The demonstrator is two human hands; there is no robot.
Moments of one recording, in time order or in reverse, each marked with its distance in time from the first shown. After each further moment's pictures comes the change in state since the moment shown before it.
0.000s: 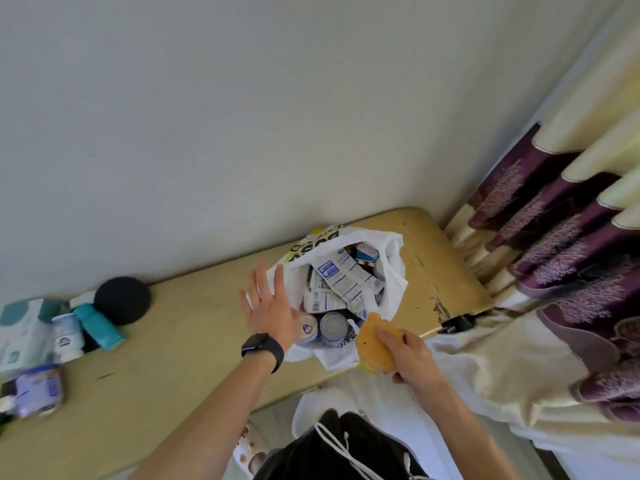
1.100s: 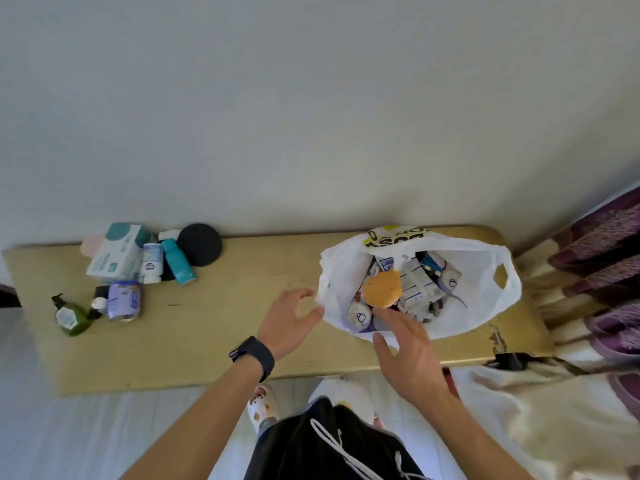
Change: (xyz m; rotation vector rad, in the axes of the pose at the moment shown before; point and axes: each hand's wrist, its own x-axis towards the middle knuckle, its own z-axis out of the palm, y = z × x) left_hand -0.059 -0.088 -0.051 -0.661 -0.256 -0.141; right_hand -0.010 -0.002 0.076 -0.719 -0.018 -0.940
